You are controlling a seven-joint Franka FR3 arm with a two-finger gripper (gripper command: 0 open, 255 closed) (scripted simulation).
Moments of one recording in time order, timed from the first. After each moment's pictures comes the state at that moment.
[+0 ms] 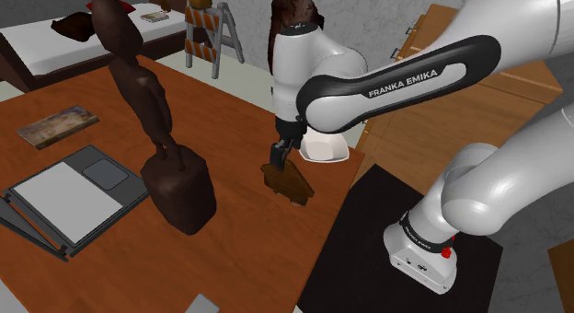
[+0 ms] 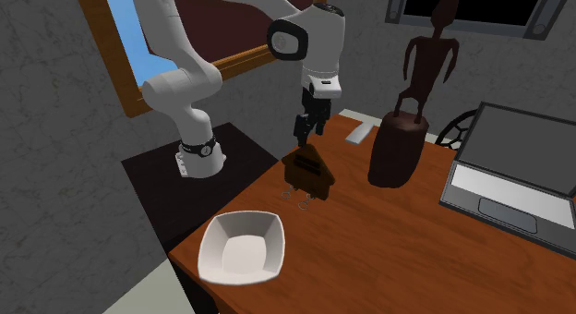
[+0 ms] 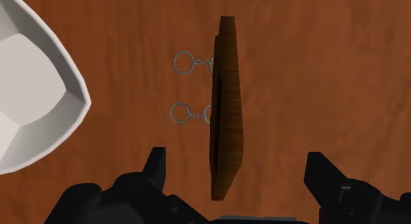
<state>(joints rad) 0.12 -0.29 0.36 -2.45 0.07 2.13 0.18</state>
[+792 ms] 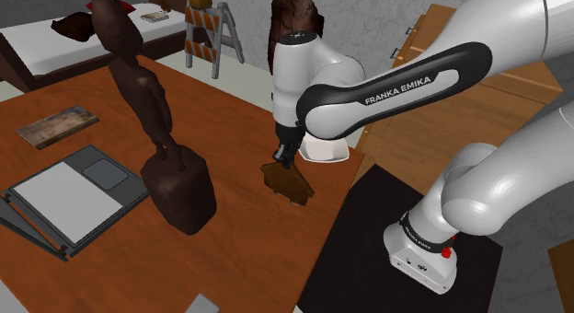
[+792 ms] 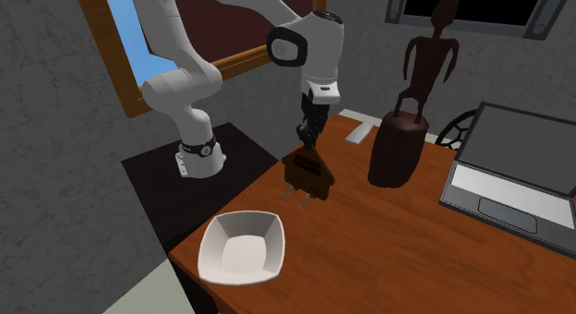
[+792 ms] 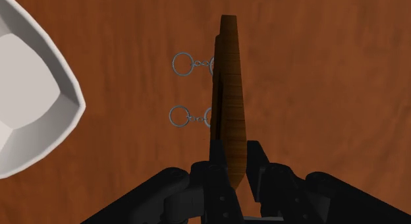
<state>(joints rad) 0.12 -0.27 0.36 -2.47 0.06 2.17 0.18</state>
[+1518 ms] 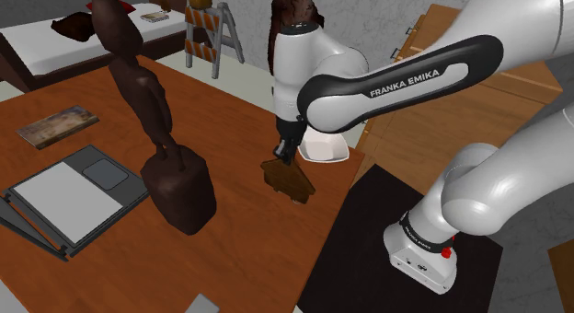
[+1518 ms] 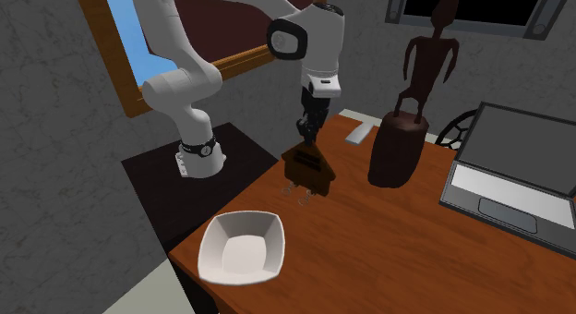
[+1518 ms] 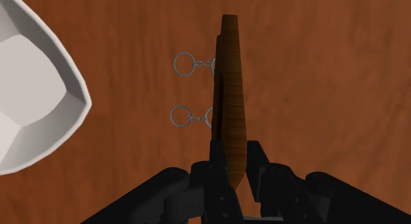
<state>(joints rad) 0.12 -0.30 0.36 -2.45 0.07 2.12 0.17</state>
